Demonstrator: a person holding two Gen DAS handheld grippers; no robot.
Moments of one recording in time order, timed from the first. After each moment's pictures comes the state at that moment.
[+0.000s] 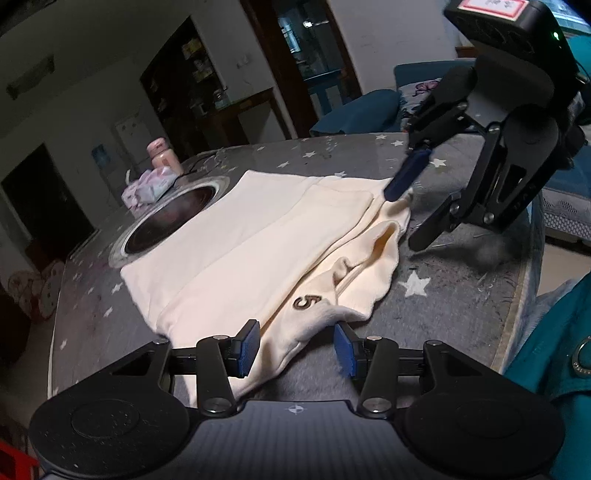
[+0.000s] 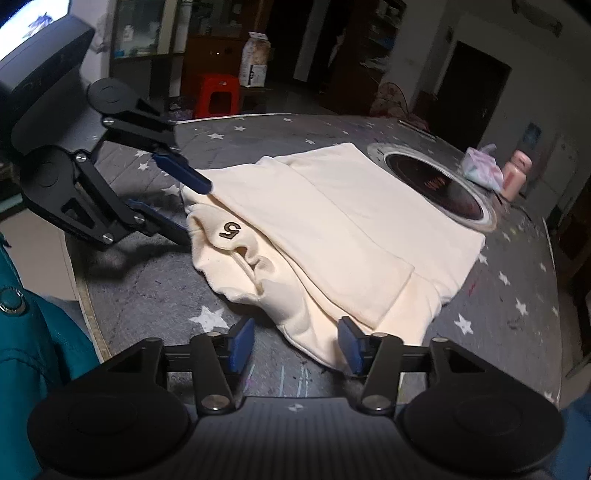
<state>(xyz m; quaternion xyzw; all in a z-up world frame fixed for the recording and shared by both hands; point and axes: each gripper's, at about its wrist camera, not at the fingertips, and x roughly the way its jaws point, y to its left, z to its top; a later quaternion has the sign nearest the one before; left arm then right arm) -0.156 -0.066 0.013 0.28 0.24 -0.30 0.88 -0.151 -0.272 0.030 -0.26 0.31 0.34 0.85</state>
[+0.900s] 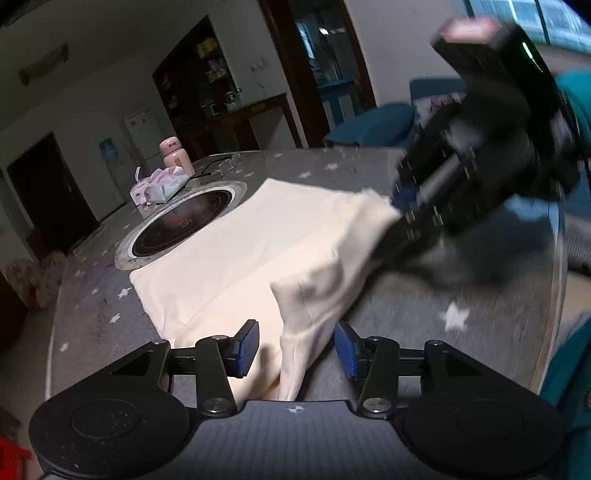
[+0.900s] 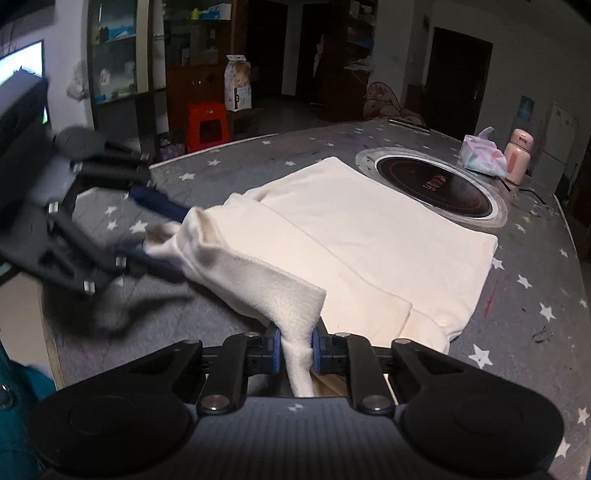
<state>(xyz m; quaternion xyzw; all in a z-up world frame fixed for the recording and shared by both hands) -0.127 -0.059 0.018 0.27 0.25 -0.29 0.89 -0.093 -0.268 0.033 -0.17 0.32 0.35 0.86</state>
